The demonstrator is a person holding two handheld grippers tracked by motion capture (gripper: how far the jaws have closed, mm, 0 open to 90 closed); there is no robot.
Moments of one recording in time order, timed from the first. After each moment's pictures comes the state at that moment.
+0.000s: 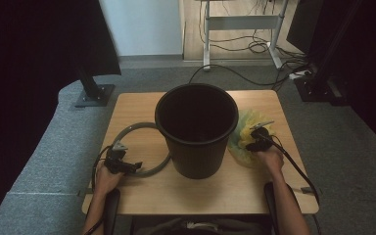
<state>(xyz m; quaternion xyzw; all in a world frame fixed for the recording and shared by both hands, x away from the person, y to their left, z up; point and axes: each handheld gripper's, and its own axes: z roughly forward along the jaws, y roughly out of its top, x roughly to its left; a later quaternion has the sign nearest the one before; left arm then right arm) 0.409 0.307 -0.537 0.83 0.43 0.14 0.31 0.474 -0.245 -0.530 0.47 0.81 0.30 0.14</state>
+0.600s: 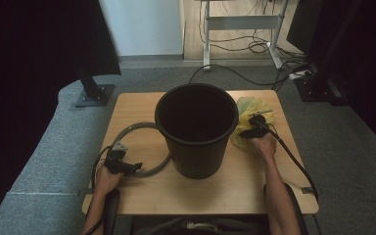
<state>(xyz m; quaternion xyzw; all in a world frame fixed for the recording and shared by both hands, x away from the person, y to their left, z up) 0.407 0.307 -0.536 0.83 0.43 0.14 0.32 0.528 -0.245 -0.535 0.51 0.77 0.34 0.16</state>
